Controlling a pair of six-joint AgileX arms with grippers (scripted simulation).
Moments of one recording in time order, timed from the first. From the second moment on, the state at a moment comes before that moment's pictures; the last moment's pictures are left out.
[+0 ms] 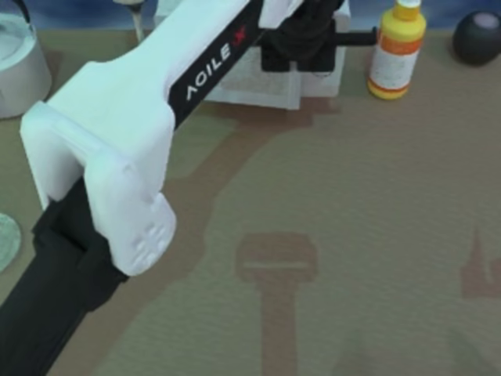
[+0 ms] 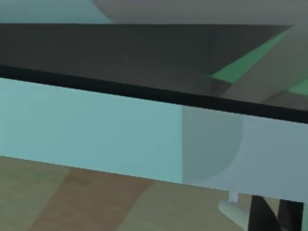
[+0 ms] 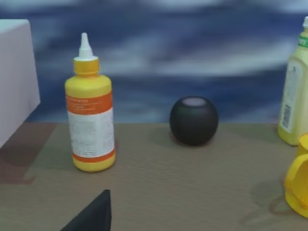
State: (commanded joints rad) left arm -0.68 2.68 2.90 -1.35 -0.31 -0.59; right arm 0.00 0.00 0.00 0.00 0.00 0.00
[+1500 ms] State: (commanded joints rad) left arm -0.68 2.58 2.72 -1.25 -0.29 -0.55; right arm 0.00 0.00 0.00 0.00 0.00 0.00
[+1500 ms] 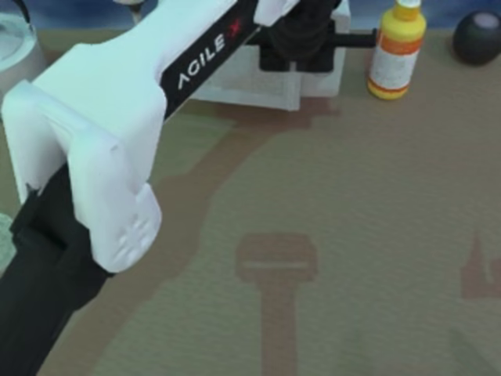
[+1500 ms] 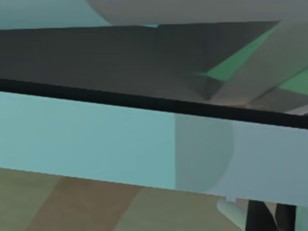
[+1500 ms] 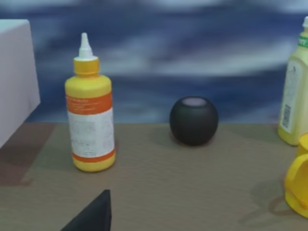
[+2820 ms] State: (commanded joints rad) left arm -0.67 2.39 2.36 -1.07 -0.26 -0.47; right arm 0.00 0.00 0.00 0.00 0.00 0.00
